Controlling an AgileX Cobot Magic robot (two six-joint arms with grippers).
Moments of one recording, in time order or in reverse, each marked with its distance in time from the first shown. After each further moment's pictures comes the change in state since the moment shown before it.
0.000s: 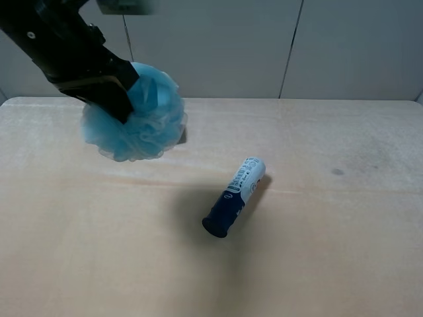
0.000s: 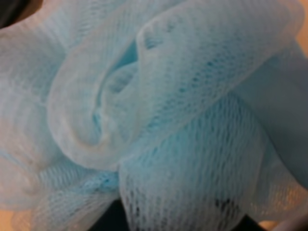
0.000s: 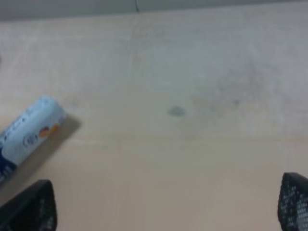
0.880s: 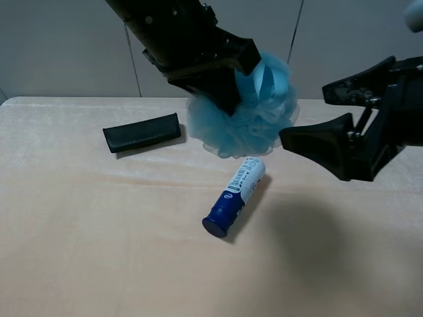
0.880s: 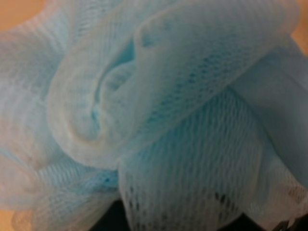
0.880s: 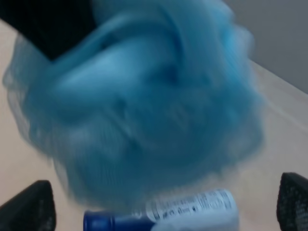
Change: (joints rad) left arm -0.235 0.176 -0.240 -0.154 -0.074 0.014; right arm 0.416 0.763 -0.076 0.692 -0.629 -0.954
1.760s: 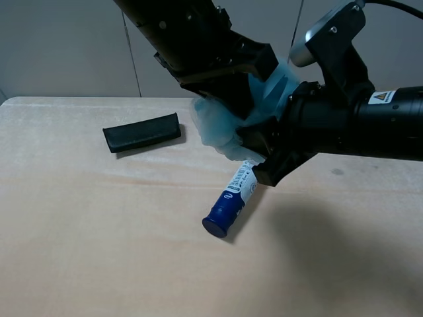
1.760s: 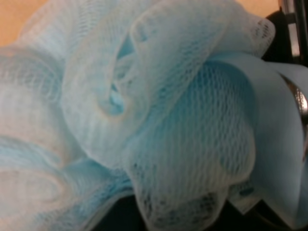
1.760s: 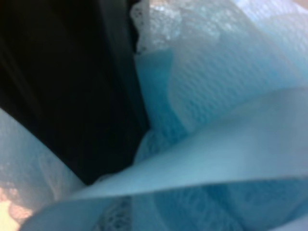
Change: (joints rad) left arm -0.038 -0.003 0.000 -0.017 -0.031 0.000; right arm 0.250 0.271 0.000 0.007 -0.380 -0.007
